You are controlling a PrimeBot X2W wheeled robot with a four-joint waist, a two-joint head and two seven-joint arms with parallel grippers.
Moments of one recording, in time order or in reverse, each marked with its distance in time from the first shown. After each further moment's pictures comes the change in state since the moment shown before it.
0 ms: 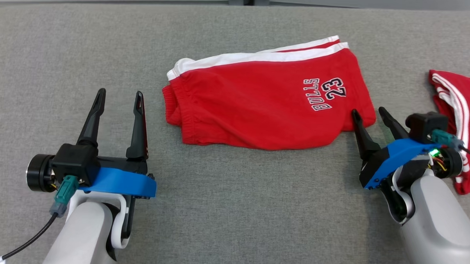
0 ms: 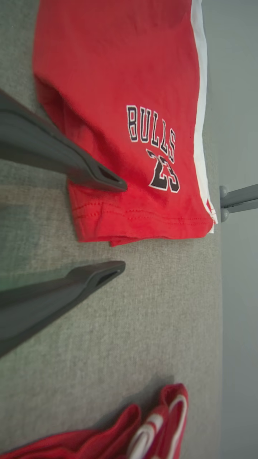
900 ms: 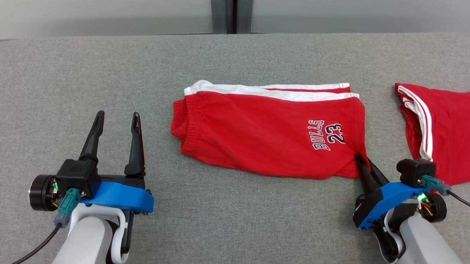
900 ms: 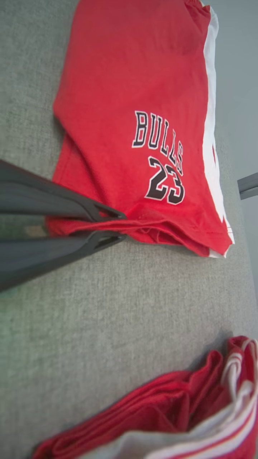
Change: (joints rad) left arm 0.045 0.002 0.002 0.053 -0.017 0.018 -0.010; right arm 0.081 -0.004 0.096 0.163 0.130 0.000 -0.137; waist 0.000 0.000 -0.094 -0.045
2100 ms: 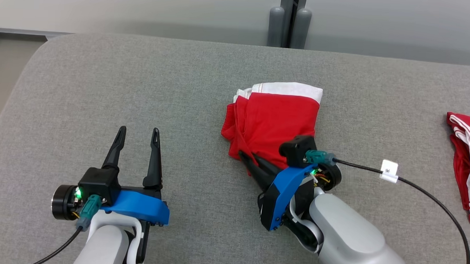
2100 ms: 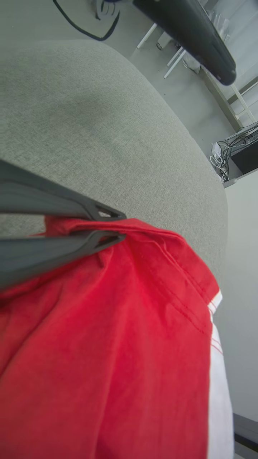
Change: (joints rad) left arm 0.015 -0.032 -0.057 0.057 -0.021 -0.003 0.001; right arm -0.183 0.121 0.493 -0.071 0.172 0.000 0.148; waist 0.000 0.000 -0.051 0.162
